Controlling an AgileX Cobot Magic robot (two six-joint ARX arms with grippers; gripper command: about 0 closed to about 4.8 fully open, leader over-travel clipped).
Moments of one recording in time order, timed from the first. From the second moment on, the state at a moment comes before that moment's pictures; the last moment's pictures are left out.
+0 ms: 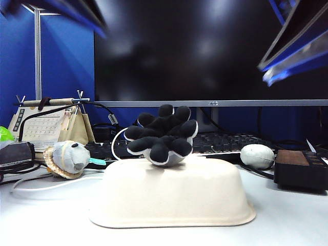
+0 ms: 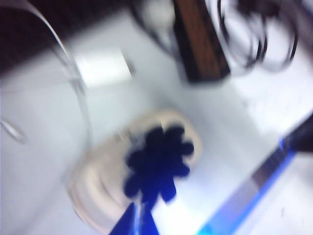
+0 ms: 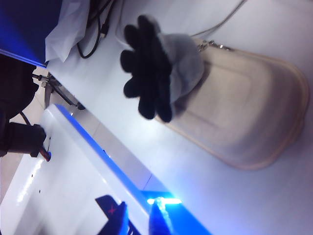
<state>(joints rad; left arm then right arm) -0.69 1.09 0.98 -0.61 0.22 -0.21 0.45 0.85 0.66 -0.62 -0.62 0.32</state>
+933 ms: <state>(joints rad) -0.70 1.19 0.98 -0.60 0.25 -0.22 0.45 1.23 0.66 -0.27 -0.73 0.37</state>
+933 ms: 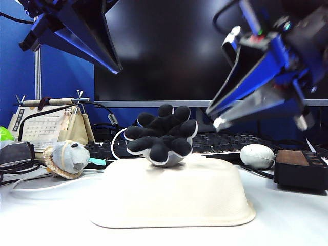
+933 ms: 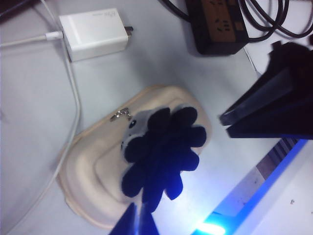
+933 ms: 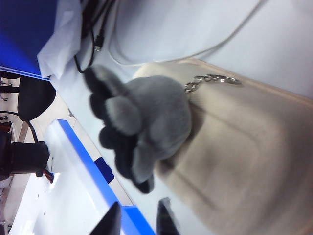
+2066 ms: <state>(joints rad) -0.70 1.20 0.98 -0.60 0.25 -0.22 0.45 1.34 0.67 -0.12 -0.81 0.39</state>
